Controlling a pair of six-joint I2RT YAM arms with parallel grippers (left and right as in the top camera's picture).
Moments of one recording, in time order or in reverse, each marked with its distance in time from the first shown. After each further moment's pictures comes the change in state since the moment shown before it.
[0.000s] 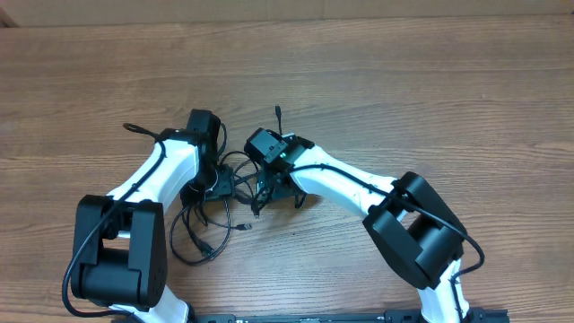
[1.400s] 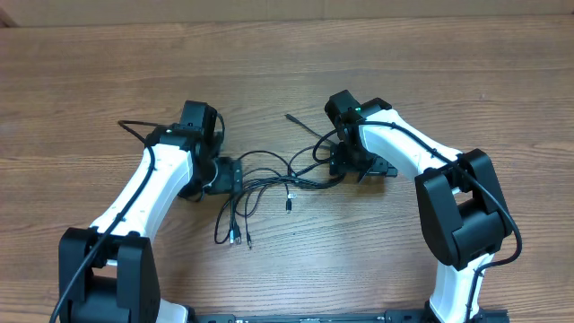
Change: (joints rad) left arm -0.007 -0.132 0.046 -0.077 0.030 0.033; right arm -0.379 -0.058 -0.092 -0.119 0.022 -0.011
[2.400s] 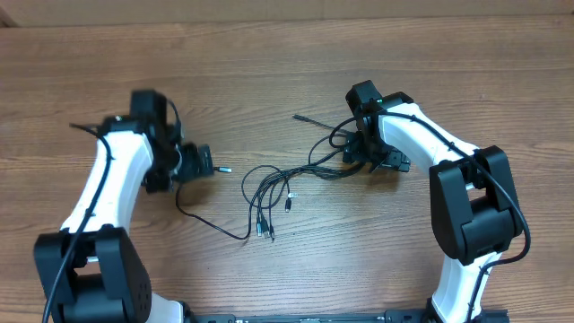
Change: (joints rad) left arm 0.226 0.023 0.176 -0.099 0.137 0.086; right arm -0.099 -0.001 -0.005 0.051 -0.054 0.014
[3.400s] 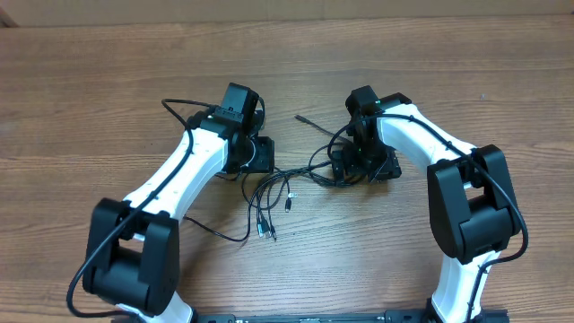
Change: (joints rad) left arm -0.401 0.109 -0.030 0.268 0.016 -0.128; right arm 0.006 0.009 -0.003 -0.072 -0.286 -0.339
